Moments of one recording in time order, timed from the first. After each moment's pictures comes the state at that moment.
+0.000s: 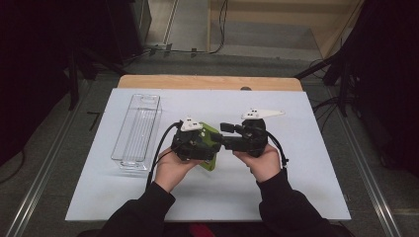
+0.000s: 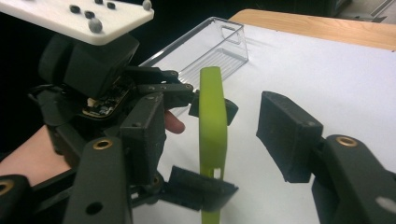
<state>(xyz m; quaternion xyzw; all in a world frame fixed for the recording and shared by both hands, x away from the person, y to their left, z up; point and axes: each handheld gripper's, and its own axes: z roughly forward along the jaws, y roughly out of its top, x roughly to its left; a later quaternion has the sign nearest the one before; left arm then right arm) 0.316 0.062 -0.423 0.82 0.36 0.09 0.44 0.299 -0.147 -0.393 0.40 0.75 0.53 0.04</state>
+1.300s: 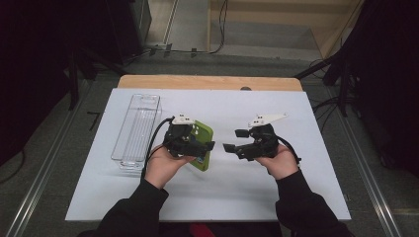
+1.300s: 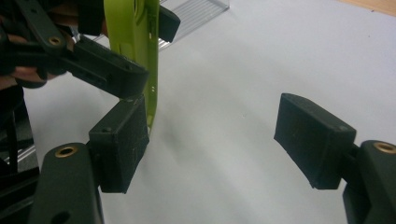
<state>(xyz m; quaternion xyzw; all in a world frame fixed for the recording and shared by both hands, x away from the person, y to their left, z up) 0.323 0.080 -0.411 0.83 0.36 0.06 0.42 0.304 -0.179 -0.419 0.37 0.81 0.46 0.05</state>
